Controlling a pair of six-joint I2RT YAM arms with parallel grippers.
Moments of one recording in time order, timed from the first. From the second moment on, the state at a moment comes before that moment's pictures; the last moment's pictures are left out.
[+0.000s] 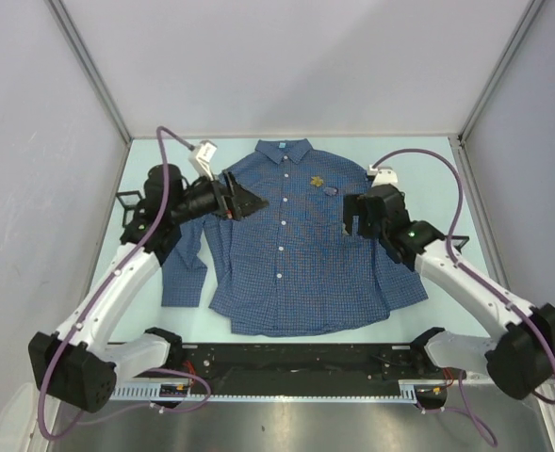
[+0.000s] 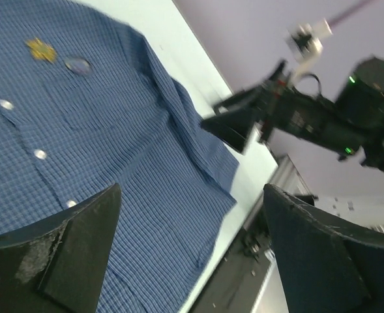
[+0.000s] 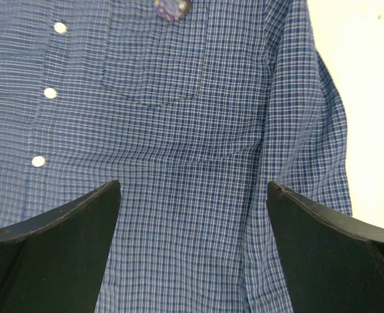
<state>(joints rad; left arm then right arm) -0.32 1.09 0.99 -0.13 0.64 -0.56 0.55 1.17 0.94 -0.42 0.33 0.34</state>
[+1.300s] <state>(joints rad) -0.55 2.50 2.11 -0.11 0.39 -0.68 0.15 2.05 1.25 0.22 -0.37 0.68</state>
